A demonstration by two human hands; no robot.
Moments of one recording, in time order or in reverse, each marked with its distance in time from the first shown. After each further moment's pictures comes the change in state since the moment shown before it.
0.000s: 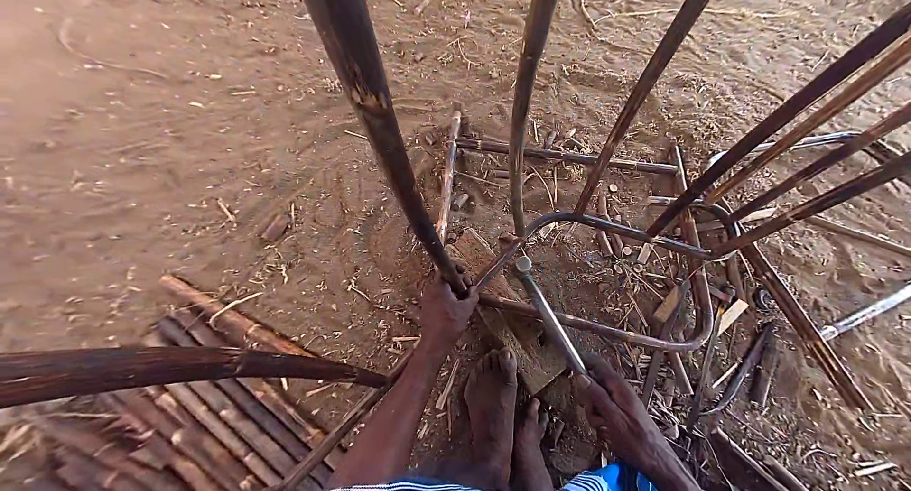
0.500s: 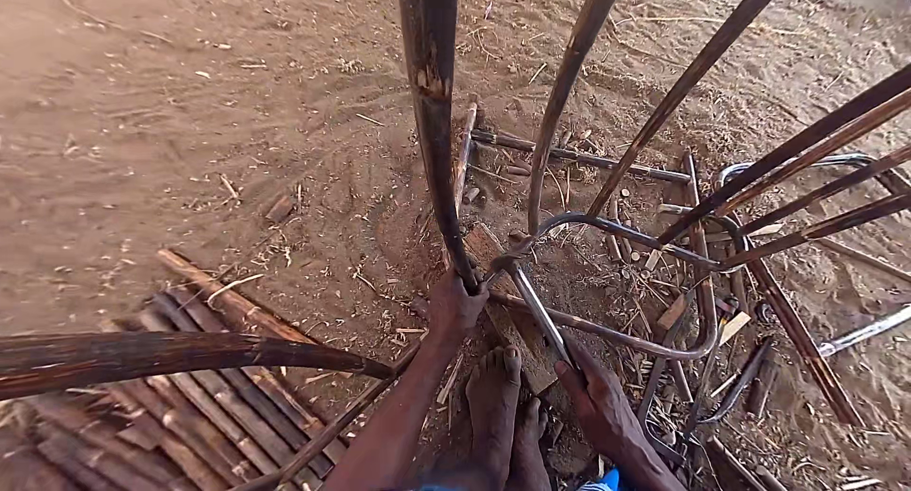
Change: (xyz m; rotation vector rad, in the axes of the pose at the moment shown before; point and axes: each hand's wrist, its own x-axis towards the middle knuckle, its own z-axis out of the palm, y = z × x) left_hand 0.009 0.053 -0.045 -0.030 -0.121 -0.115; right_hand 0.027 -0.025 0.034 -0.480 0.165 -0.165
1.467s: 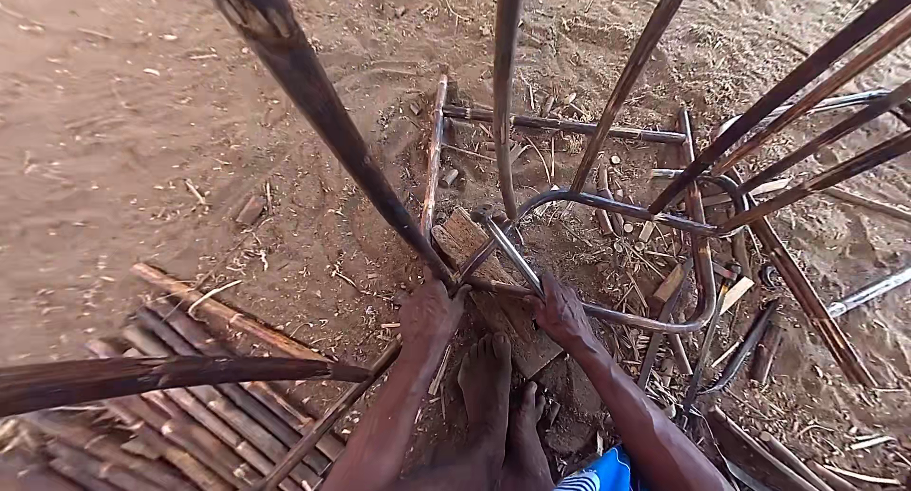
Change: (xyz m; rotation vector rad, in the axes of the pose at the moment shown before) left_hand 0.086 -0.135 0.073 0.618 -0.021 -0.109; right_hand 0.111 0.051 0.026 -0.266 -0.034 0.050
